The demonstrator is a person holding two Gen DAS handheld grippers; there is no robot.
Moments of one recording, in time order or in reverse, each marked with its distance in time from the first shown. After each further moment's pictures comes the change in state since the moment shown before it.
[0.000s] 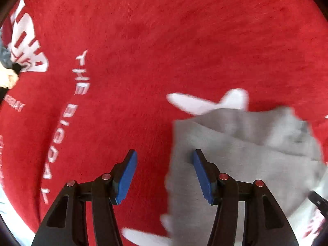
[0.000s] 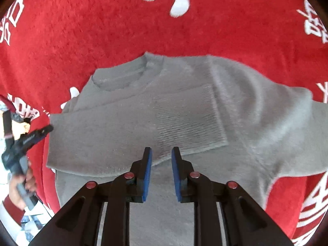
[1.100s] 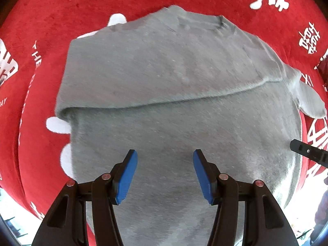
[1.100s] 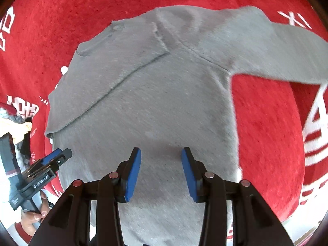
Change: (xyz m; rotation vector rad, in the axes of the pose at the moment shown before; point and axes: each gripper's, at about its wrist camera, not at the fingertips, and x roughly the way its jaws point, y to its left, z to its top) left arm -0.064 -0.135 -0.155 0.296 0.159 -0.143; right arm -0.048 -0.067 -0.103 0.170 0.105 0.024
